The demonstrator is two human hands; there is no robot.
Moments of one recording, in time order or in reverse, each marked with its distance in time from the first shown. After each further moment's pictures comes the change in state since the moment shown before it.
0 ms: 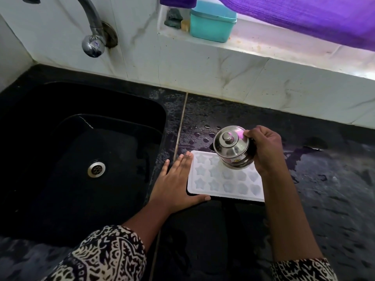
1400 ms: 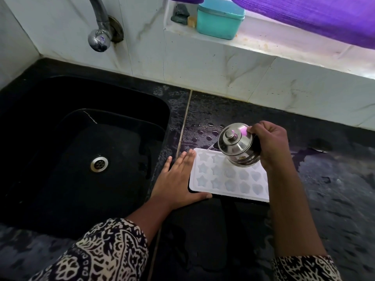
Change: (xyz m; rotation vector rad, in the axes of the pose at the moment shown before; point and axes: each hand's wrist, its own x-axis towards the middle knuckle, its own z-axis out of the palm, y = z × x) left_hand 0.000 0.000 0.000 0.017 -0.013 -0.005; right_hand 0.004 -0.011 0.002 -0.203 0.012 -0.018
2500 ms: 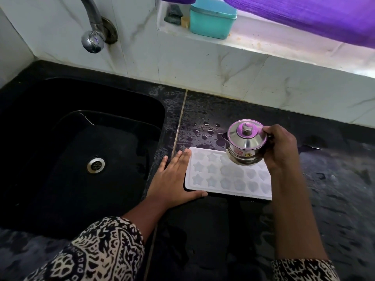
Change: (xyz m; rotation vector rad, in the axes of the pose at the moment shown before) left_hand -0.001 0.002 -0.002 -0.016 0.014 -0.003; right_hand -0.001 0.008 -0.025 0.428 0.139 0.173
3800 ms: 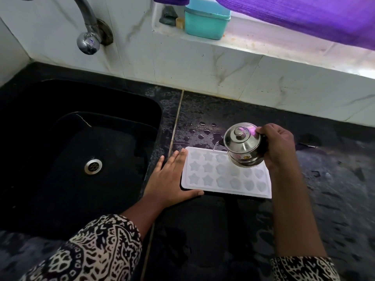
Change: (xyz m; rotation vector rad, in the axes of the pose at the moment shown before) left_hand 0.001 -0.001 0.001 0.015 -0.002 0.004; right_hand -0.002 -0.007 -0.007 -0.257 -0.056 -0.094
